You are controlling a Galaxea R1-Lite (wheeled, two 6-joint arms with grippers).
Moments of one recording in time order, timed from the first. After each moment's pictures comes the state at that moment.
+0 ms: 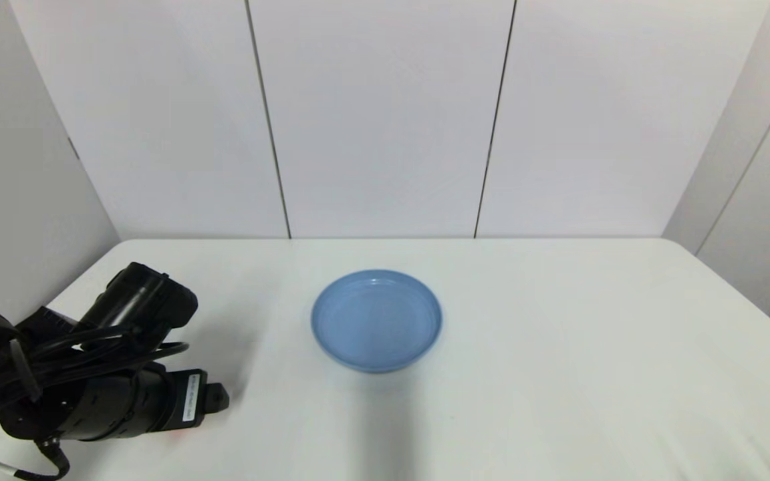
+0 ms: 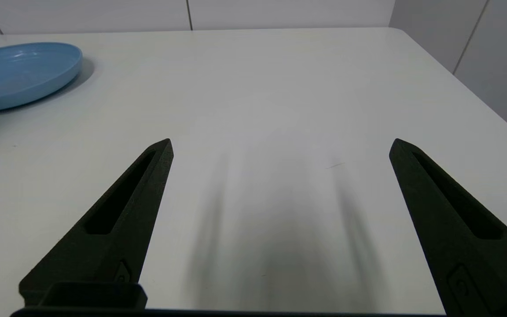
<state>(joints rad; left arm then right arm) -0.45 1.54 -0.74 0.32 0.26 -0.49 0.00 0.00 0.00 -0.01 -0.01 0.01</state>
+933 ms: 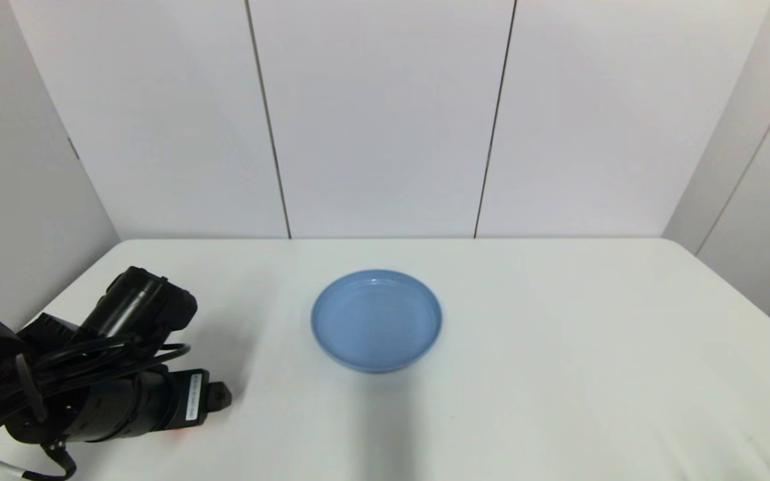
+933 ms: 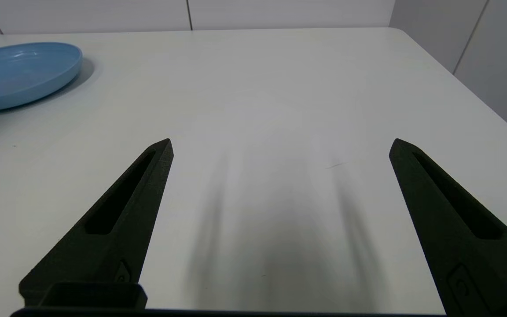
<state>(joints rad) -0.44 1.55 -0.71 0.25 0.26 -0.48 0.00 0.00 0.00 -0.01 -0.01 0.01</state>
